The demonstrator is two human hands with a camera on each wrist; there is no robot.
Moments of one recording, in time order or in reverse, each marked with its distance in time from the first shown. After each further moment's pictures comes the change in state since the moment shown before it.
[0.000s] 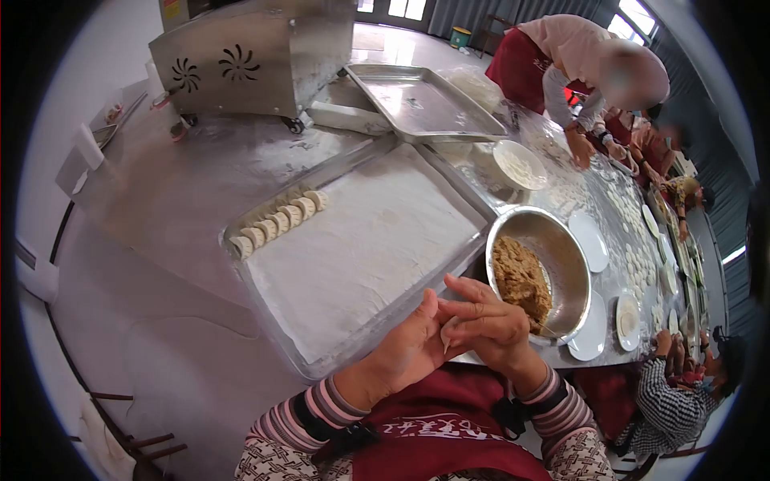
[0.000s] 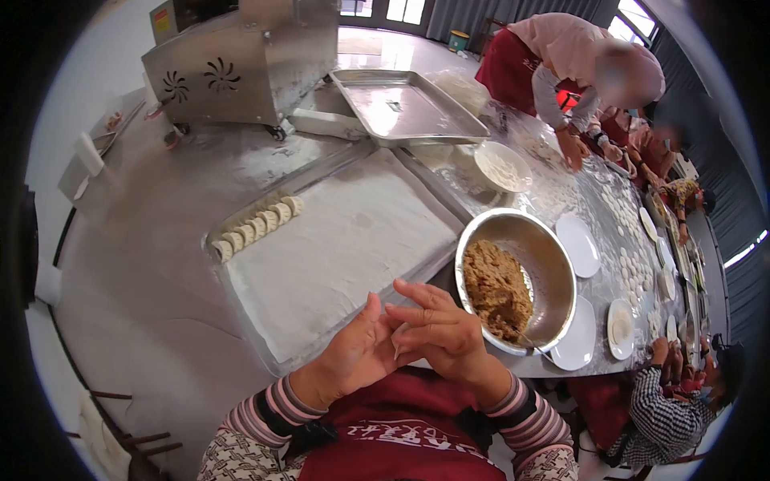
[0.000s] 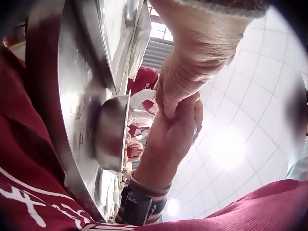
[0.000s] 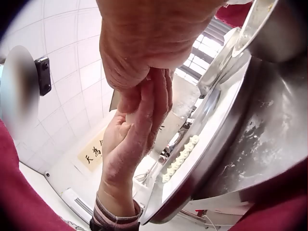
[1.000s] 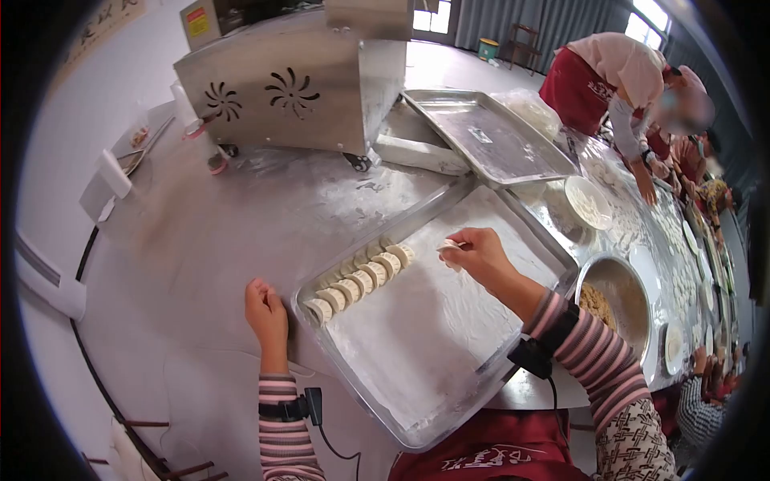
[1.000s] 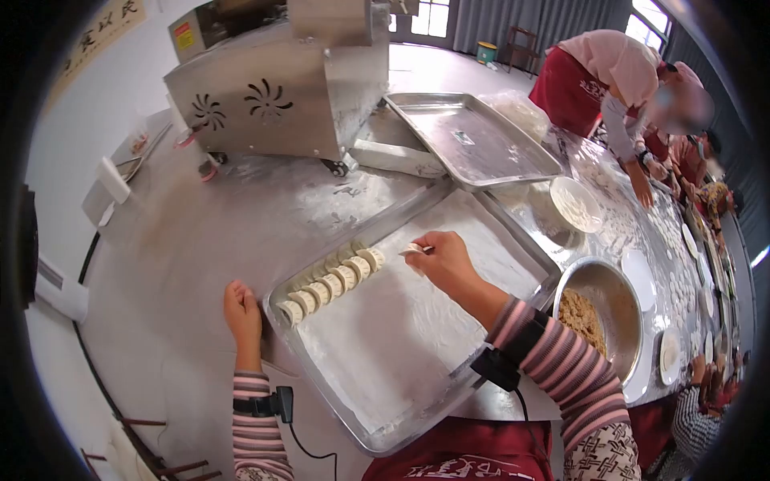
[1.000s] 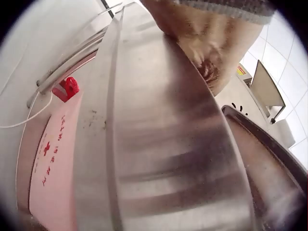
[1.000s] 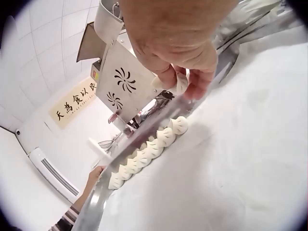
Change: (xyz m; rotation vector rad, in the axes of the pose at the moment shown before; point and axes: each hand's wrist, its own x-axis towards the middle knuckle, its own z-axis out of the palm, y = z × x) left_hand -0.153 0.239 -0.267 1.405 1.476 0.949; right_hand 0.179 0.155 0.098 0.321 0.202 0.828
